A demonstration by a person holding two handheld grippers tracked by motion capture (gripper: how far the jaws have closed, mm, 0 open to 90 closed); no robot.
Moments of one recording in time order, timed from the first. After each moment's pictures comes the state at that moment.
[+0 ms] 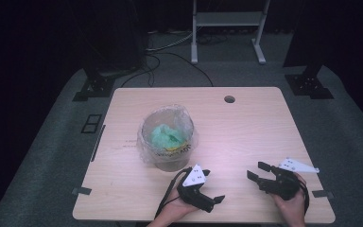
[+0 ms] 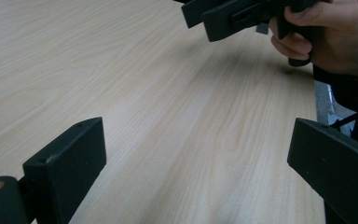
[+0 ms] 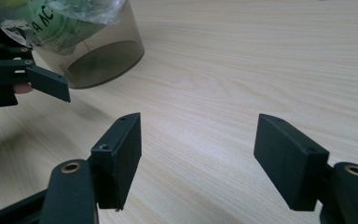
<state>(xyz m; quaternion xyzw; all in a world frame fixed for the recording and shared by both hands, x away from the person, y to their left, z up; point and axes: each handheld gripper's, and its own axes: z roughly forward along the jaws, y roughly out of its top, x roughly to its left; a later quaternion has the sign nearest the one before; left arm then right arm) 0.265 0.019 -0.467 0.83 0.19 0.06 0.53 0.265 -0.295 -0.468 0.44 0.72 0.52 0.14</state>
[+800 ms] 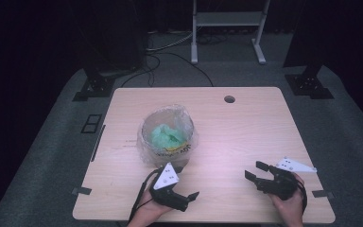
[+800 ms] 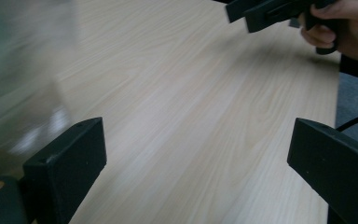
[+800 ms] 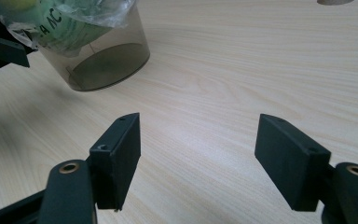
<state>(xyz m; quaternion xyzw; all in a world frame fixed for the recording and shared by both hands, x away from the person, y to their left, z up) 0.252 0.102 -0.445 0.82 0.24 0.13 0.50 0.265 -0.287 -0.465 0.43 0.72 0.52 0.14</state>
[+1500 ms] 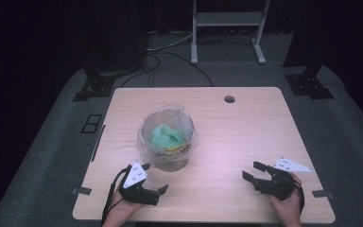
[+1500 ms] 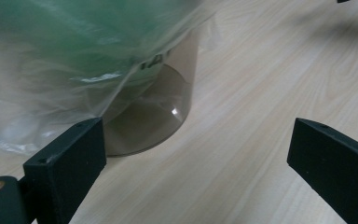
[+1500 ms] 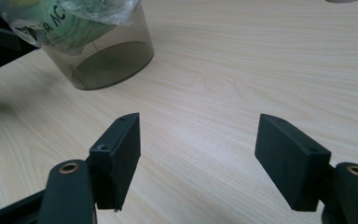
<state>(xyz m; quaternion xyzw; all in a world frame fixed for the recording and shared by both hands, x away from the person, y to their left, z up) 0.257 0.171 -0.445 0.81 0.30 0.19 0.46 0.265 -0.281 -0.465 0.43 0.73 0.52 0.14</state>
